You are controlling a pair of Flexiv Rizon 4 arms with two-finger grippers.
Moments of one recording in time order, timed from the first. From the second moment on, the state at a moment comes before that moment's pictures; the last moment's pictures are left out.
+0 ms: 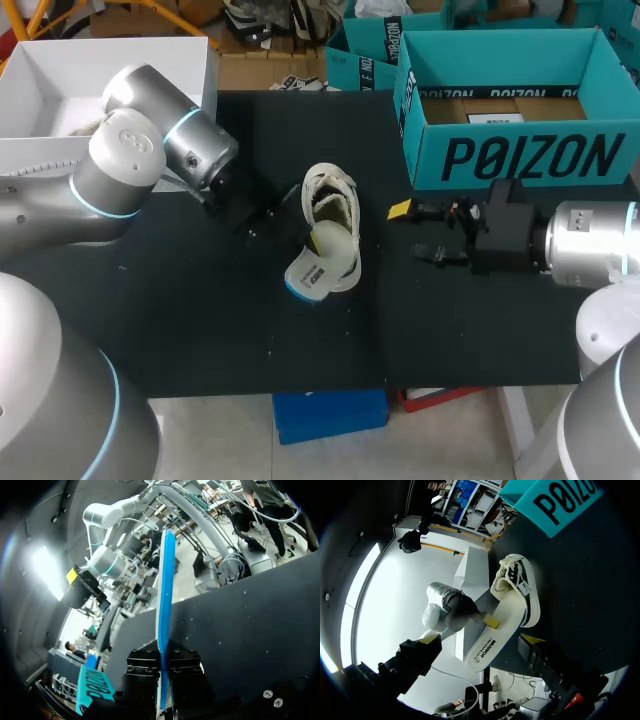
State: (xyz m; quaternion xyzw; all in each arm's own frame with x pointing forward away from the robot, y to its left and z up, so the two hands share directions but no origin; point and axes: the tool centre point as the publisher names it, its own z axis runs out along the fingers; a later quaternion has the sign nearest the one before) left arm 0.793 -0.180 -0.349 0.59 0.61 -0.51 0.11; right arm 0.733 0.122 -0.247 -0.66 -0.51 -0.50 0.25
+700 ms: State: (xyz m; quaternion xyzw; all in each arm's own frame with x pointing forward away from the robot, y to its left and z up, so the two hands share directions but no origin) left arm 0.835 -0.189 -0.364 0.62 0.63 -0.45 0.12; right arm 0.733 0.122 -0.246 -0.66 -0.51 -0.50 0.25
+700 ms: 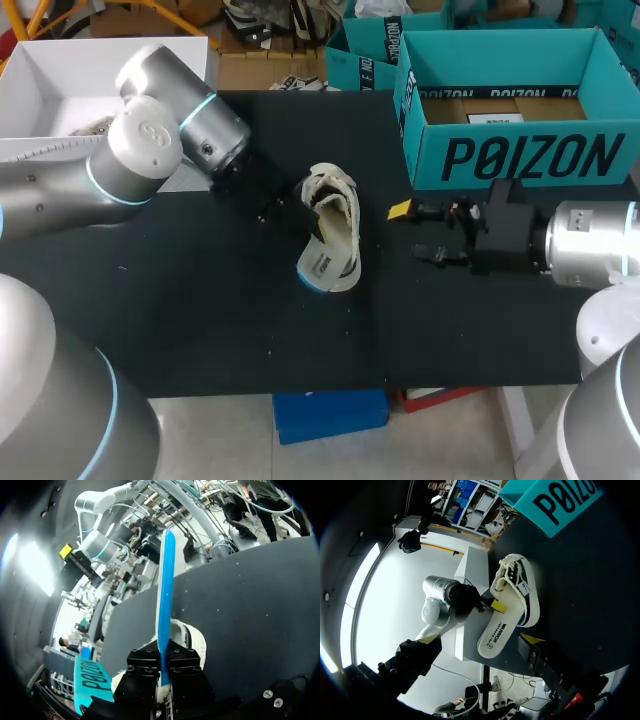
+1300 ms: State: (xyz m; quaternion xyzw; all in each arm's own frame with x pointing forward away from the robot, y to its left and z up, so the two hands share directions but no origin) left arm 0.832 -0.196 -0.354 0.62 0.62 -0.46 0.12; right arm 0.733 0.122 -0.247 -0.66 -0.51 -0.50 0.25
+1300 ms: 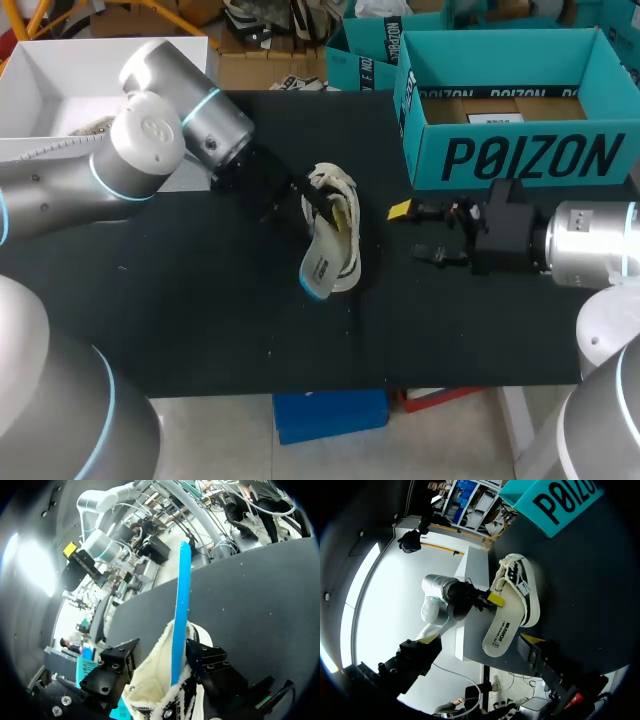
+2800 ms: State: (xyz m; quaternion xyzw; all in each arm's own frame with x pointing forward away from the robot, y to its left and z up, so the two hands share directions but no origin) left arm 0.817 -0.182 -0.359 0.67 0.61 -0.41 0.11; right arm 0.733 0.122 -0.247 -0.66 -0.51 -0.50 0.25
